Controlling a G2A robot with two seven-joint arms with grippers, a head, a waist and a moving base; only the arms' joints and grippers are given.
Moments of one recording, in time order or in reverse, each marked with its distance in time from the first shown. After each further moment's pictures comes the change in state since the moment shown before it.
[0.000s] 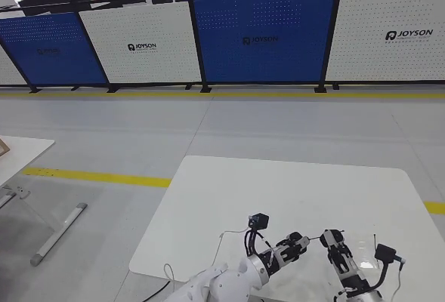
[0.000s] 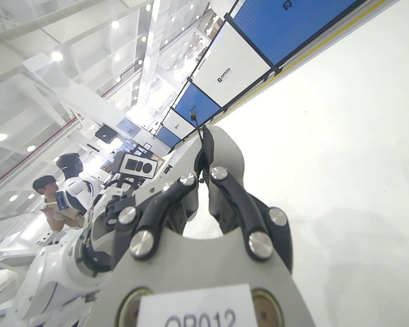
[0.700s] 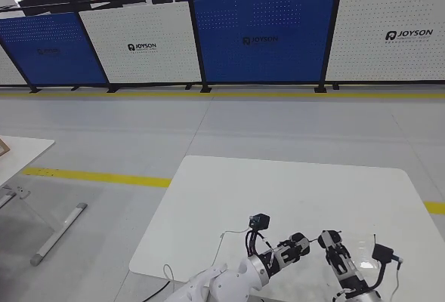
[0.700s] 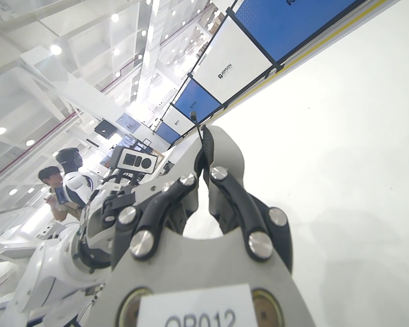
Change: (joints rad) left arm 0.009 -0.002 -0.010 -0.007 0.007 -0.029 -0.024; right arm -0.001 0.007 -0.008 -0.007 -0.006 0.000 0.017
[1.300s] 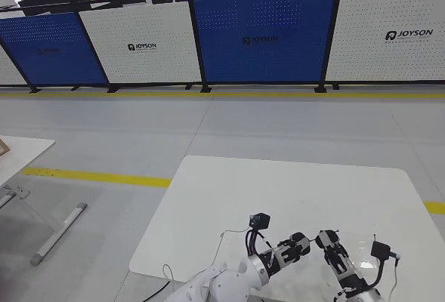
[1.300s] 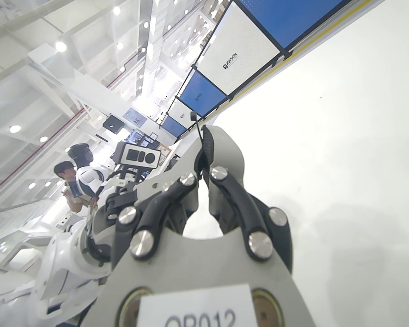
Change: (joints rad) left arm 0.003 -0.002 -0.009 -0.009 0.006 0.007 -0.005; right arm 0.008 0.012 0.004 -0.008 0.066 0.000 0.069
